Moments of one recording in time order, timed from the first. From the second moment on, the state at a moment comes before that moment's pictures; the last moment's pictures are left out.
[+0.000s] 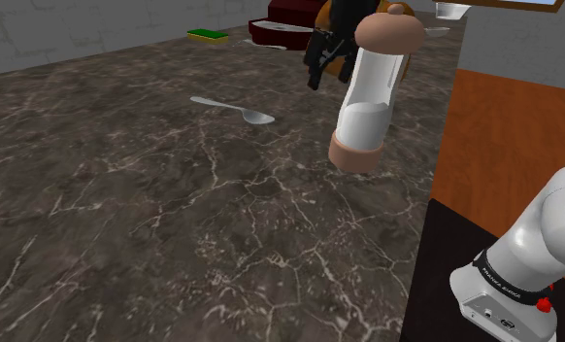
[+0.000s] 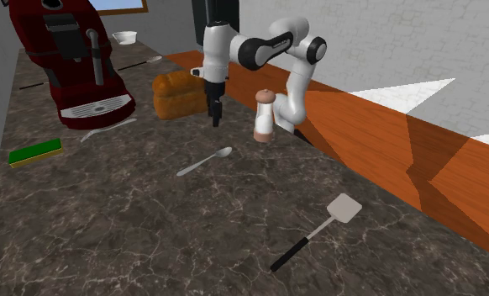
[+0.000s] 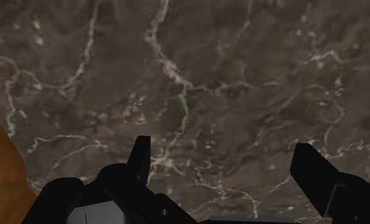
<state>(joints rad) 0.15 -0.32 0.27 -1.96 0.08 1.81 0.38</state>
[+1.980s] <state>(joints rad) 0.29 0.19 0.45 -1.50 -0.11 1.92 0.61</state>
